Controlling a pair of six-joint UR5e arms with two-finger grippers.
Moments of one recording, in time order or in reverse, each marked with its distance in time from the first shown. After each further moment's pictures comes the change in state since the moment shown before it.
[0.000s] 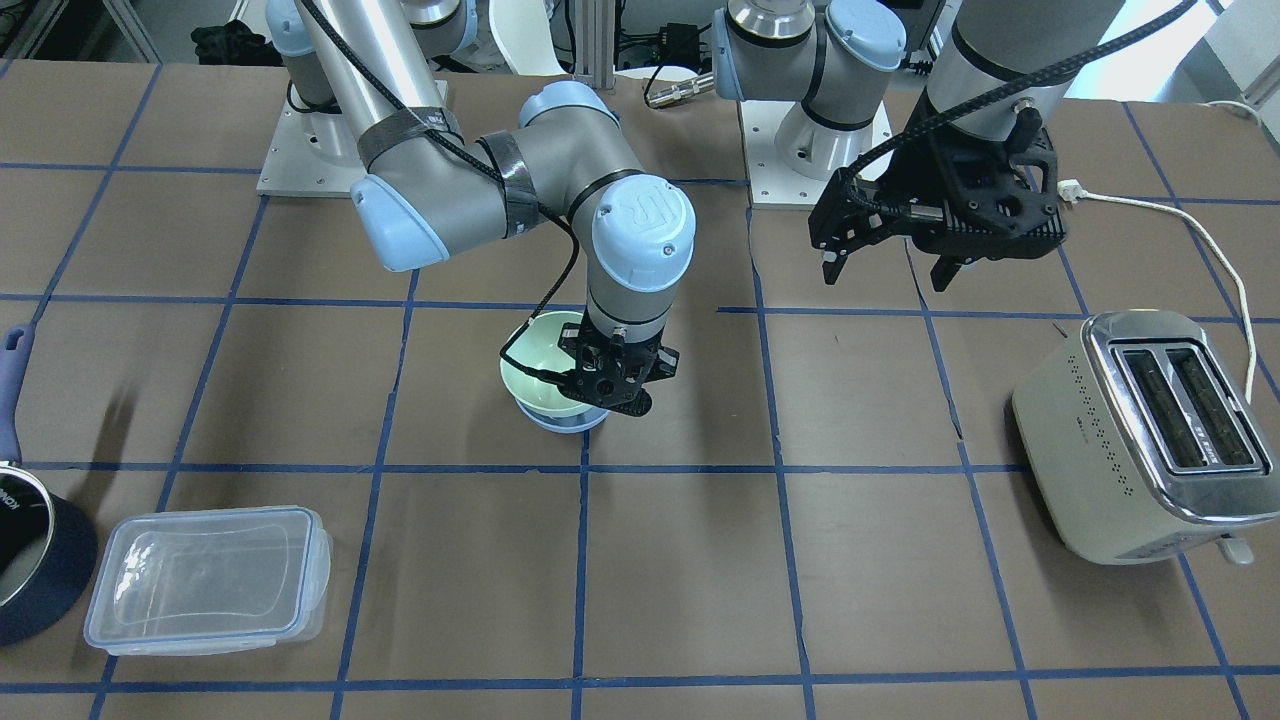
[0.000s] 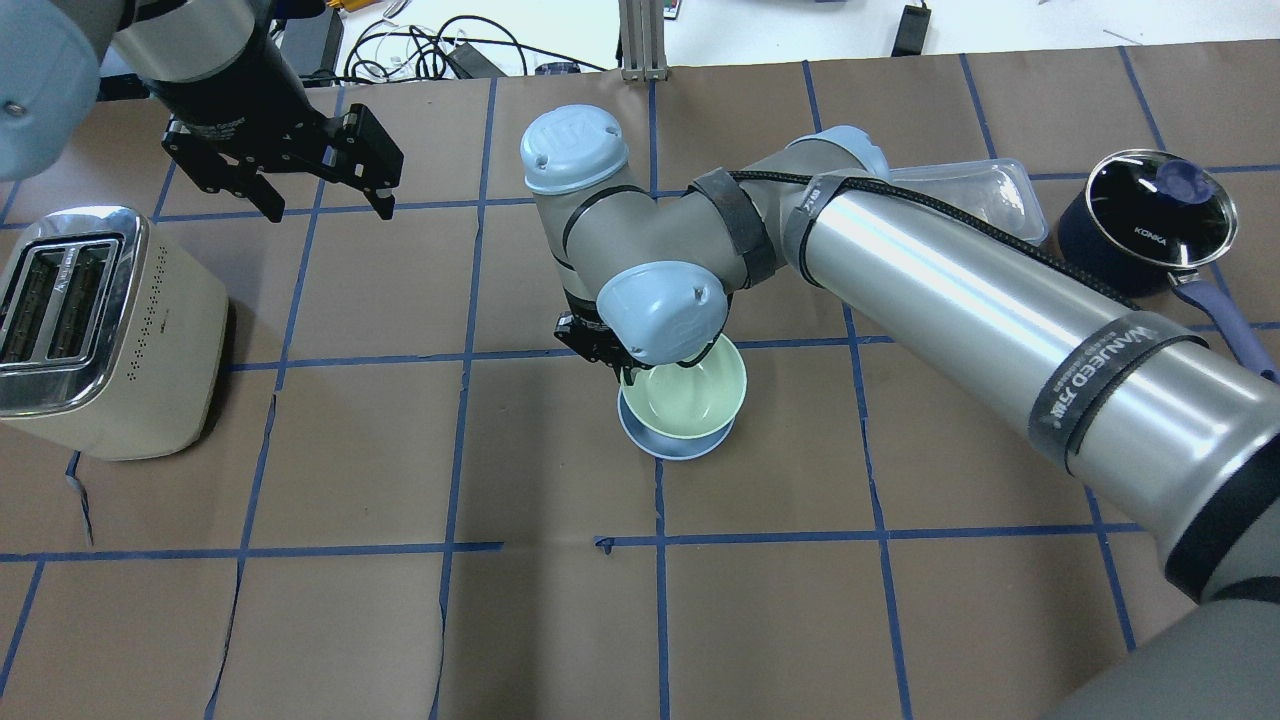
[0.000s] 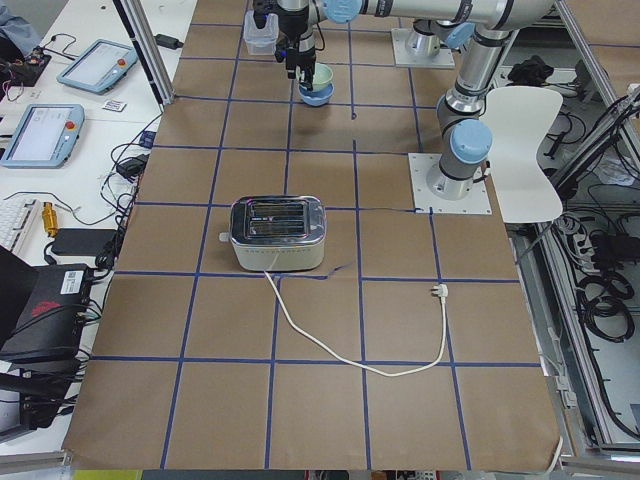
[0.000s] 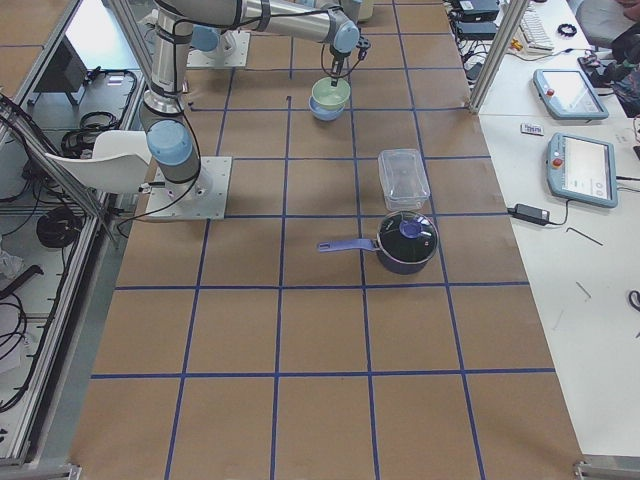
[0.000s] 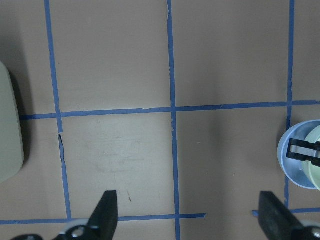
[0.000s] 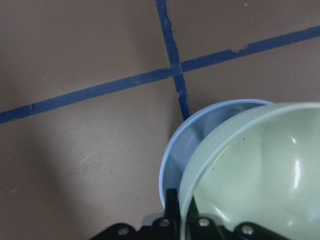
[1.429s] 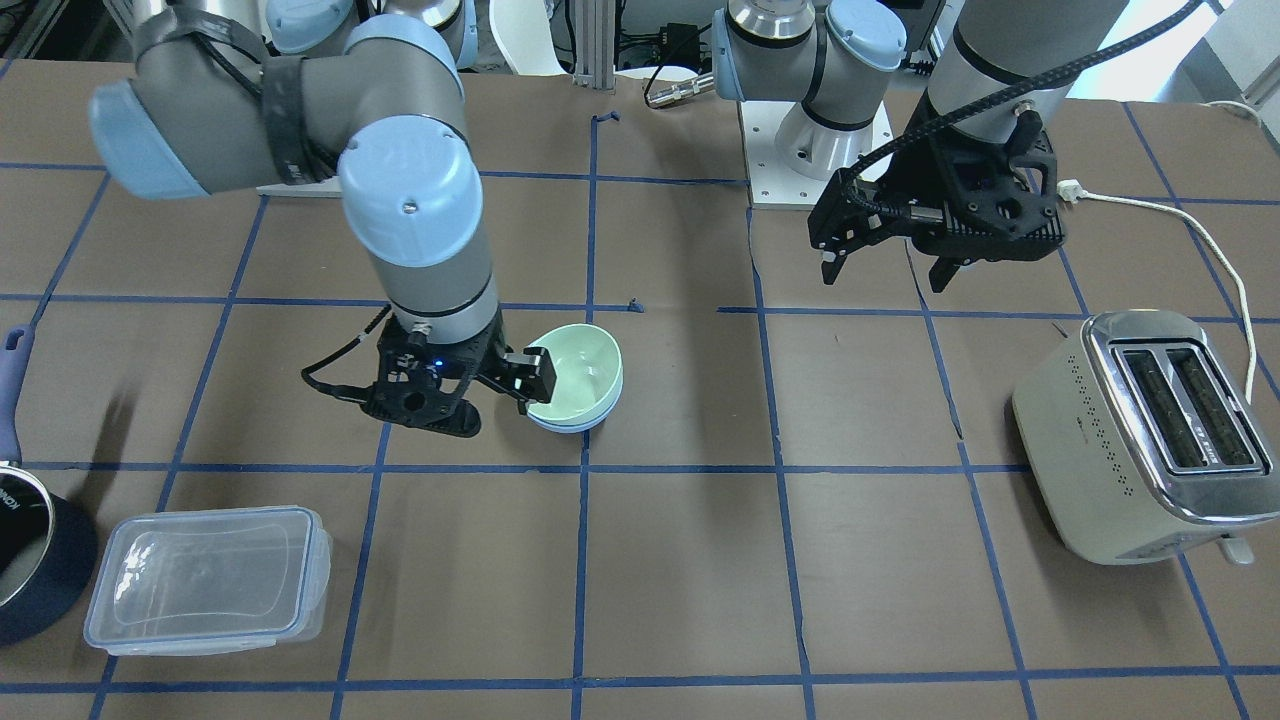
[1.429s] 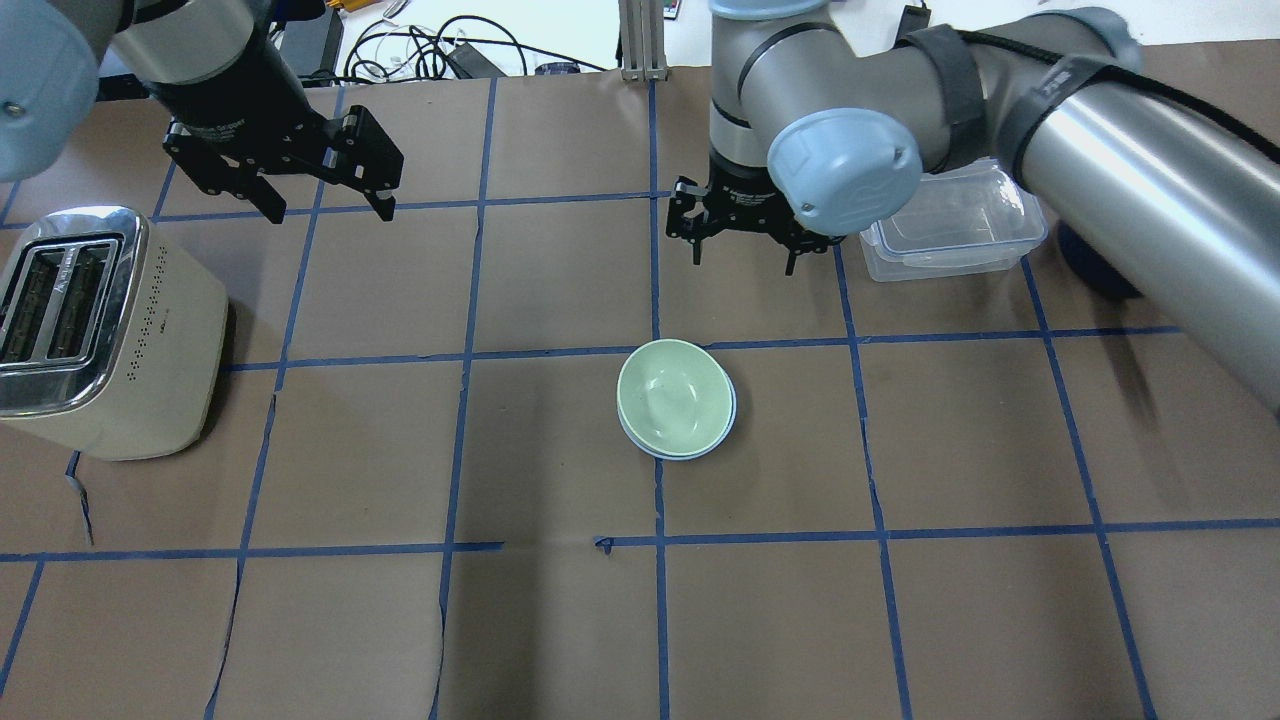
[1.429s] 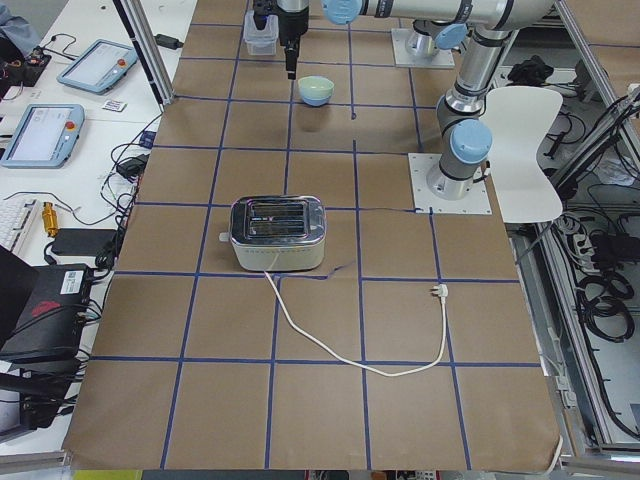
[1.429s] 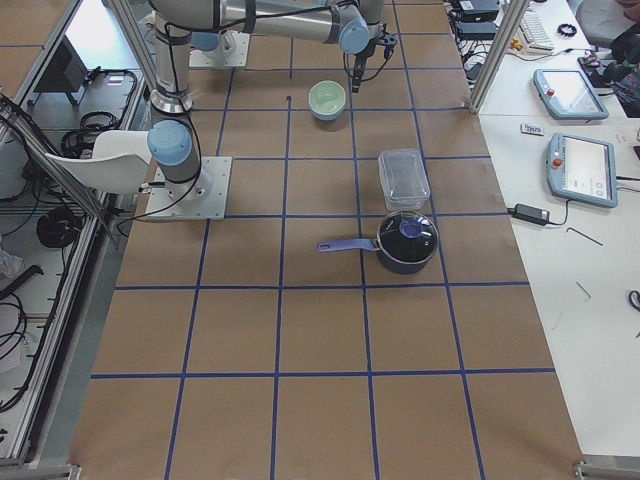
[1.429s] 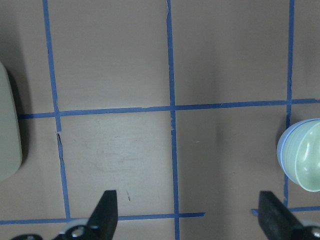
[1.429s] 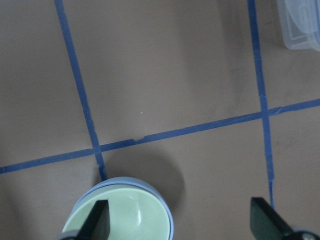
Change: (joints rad) left arm 0.003 0.000 -0.002 -0.001 -0.009 0.003; right arm -0.282 -0.169 -0.031 0.093 -0.009 -0.332
